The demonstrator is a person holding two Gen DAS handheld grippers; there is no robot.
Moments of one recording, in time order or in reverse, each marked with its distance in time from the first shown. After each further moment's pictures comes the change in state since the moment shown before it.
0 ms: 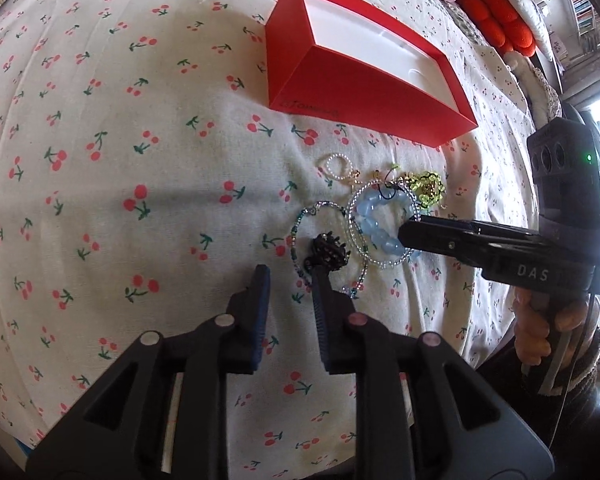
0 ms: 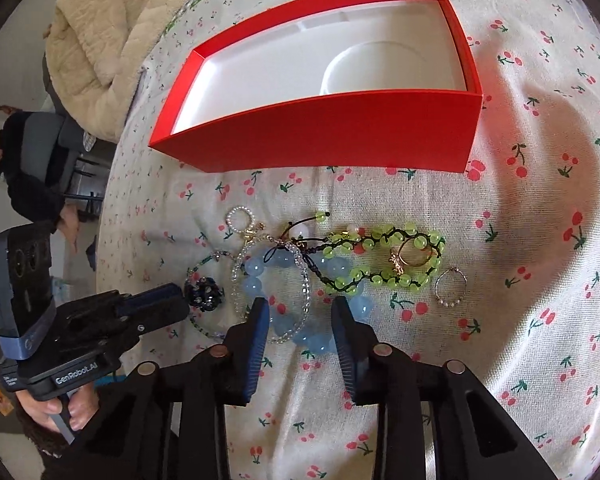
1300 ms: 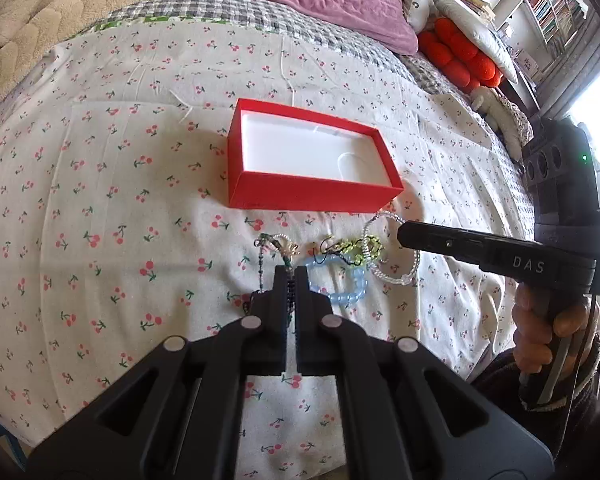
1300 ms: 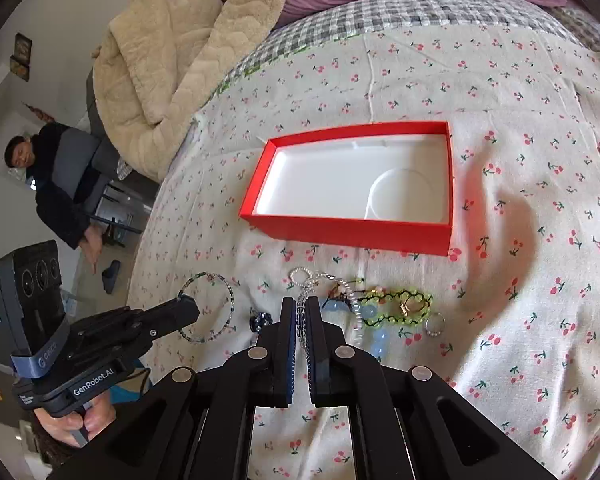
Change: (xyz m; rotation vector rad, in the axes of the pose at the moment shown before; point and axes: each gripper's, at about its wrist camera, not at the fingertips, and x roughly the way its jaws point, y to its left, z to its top) left arm -0.072 -0.041 0.006 0.072 -0.274 0.005; right arm -0.089 0.028 0.001 -0.067 -0.223 0.054
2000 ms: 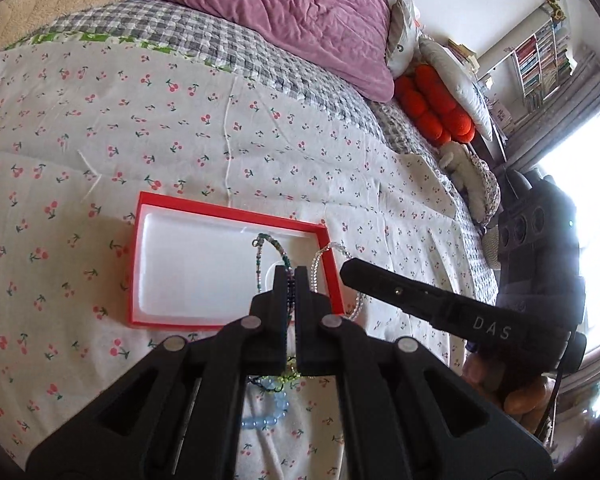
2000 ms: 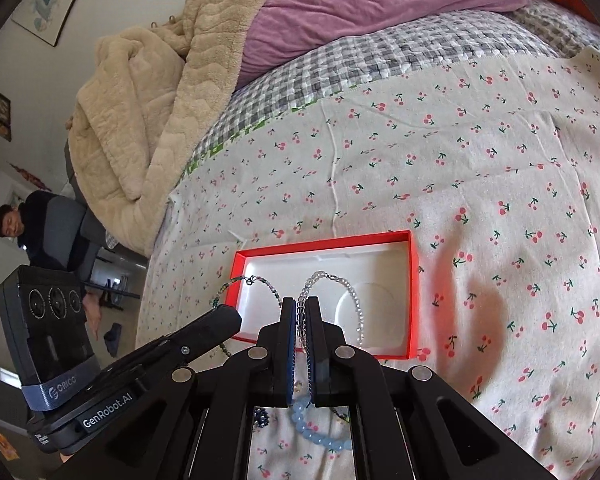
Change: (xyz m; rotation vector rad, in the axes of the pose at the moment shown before) left arm 0.055 -0.020 0.087 -0.112 -0.072 -0.193; right arm -0.008 -0.027 0.072 0.136 -0.125 -0.028
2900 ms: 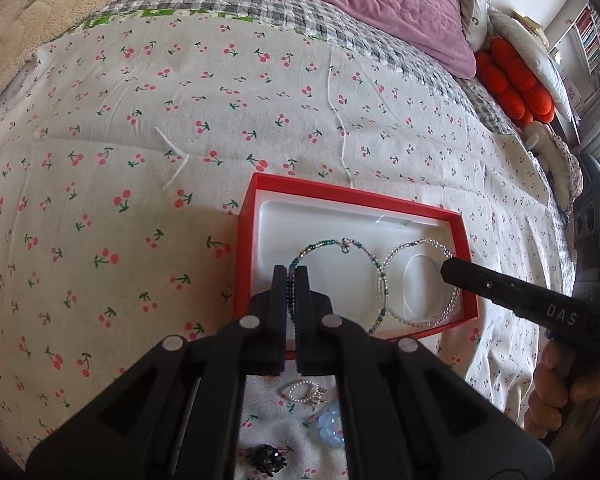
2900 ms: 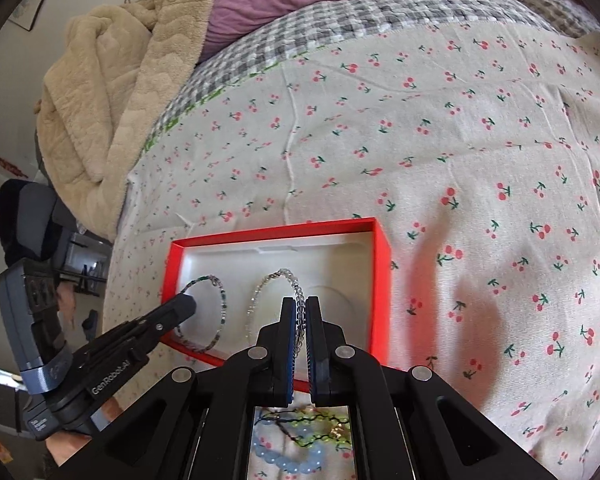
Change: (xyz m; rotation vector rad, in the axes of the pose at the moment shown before) left arm 0.027 0.046 -0.001 0.019 0.060 0.306; right arm 0.050 -0.031 0.006 0.001 0.092 -0.092
